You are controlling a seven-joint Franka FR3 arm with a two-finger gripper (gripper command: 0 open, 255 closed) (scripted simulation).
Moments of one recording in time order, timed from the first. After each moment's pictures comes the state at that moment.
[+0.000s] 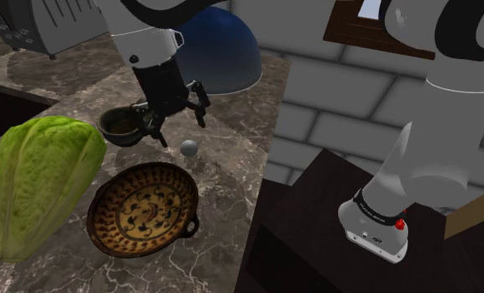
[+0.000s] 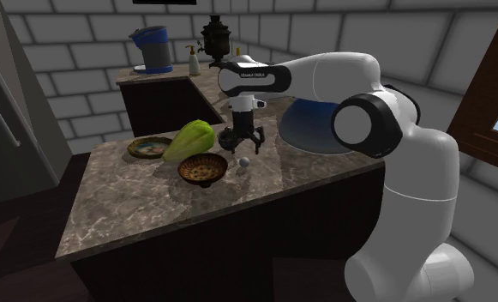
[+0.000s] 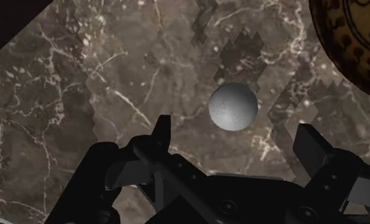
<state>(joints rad) 0.22 0.30 0.49 -1.49 -0.02 1.51 0.92</state>
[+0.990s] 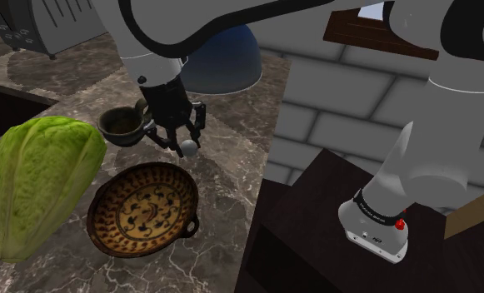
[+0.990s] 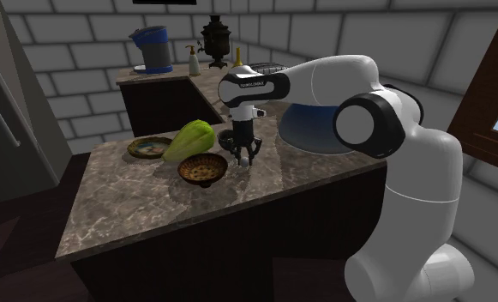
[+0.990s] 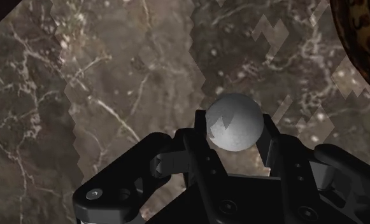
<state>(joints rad) 0.22 0.28 0.49 -1.60 -0.01 1.60 0.92</state>
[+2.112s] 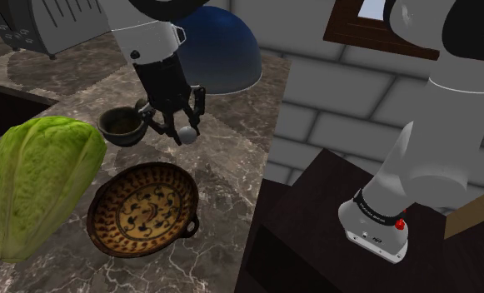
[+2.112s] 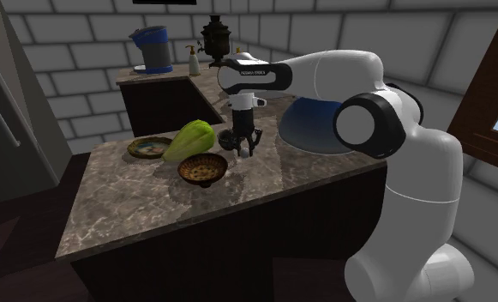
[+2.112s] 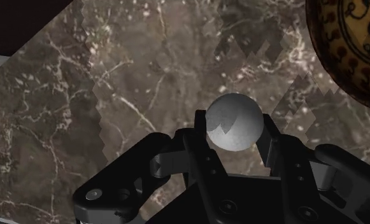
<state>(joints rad) 0.22 0.28 0.49 -1.50 -0.01 1.50 0.92</state>
